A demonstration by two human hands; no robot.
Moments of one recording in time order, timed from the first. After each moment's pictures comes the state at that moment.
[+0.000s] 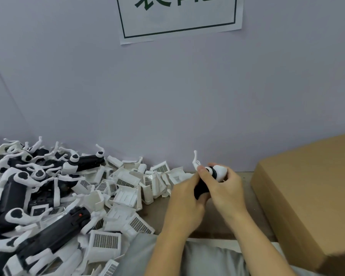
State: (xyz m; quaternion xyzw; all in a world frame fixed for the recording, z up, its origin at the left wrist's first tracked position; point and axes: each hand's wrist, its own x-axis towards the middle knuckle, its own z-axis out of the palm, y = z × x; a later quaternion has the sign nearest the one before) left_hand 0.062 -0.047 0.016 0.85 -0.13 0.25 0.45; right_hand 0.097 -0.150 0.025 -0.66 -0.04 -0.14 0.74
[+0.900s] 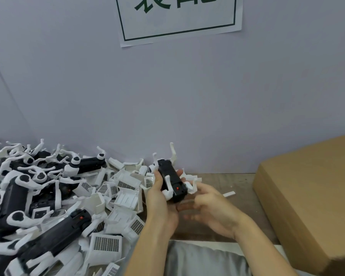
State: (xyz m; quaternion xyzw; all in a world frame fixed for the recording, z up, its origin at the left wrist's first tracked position) left_hand 0.069 -0.020 0.027 0.38 0.11 0.10 0.91; right_hand 0.085 -0.147 0.026 -0.57 -0.18 0.27 0.76
